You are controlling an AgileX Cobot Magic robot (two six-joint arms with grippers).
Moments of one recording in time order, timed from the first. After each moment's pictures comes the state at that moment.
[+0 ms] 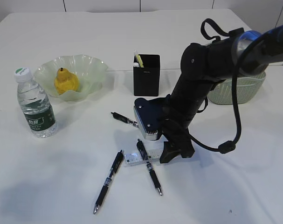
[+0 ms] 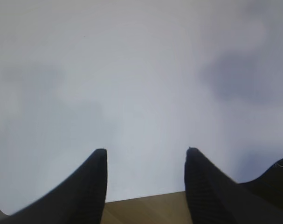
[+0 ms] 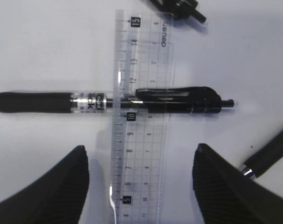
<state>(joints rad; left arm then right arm) -0.12 0.72 -0.80 0.20 1.23 -0.04 0.42 2.12 -1.44 0.37 0.86 -1.68</state>
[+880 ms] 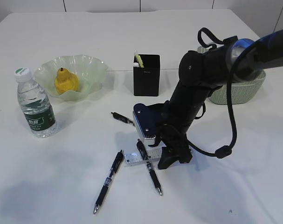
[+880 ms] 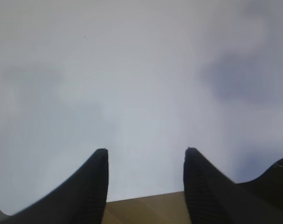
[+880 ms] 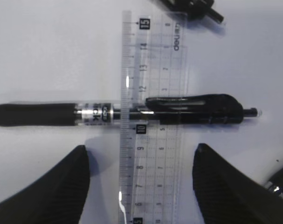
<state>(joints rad) -0.12 0.72 -0.80 0.20 1.23 -0.04 0.42 2.16 -1.44 0.40 0.86 -1.68</state>
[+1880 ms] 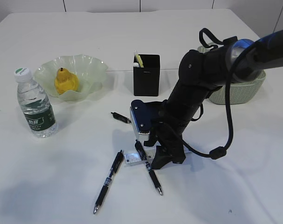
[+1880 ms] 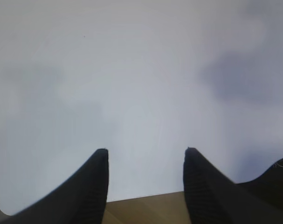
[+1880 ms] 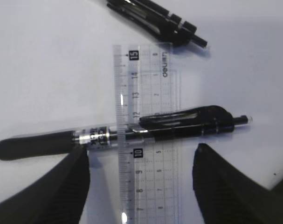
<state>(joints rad) -0.12 0.72 -0.80 0.20 1.23 -0.04 0.42 2.16 -1.44 0.49 0.86 -1.66</state>
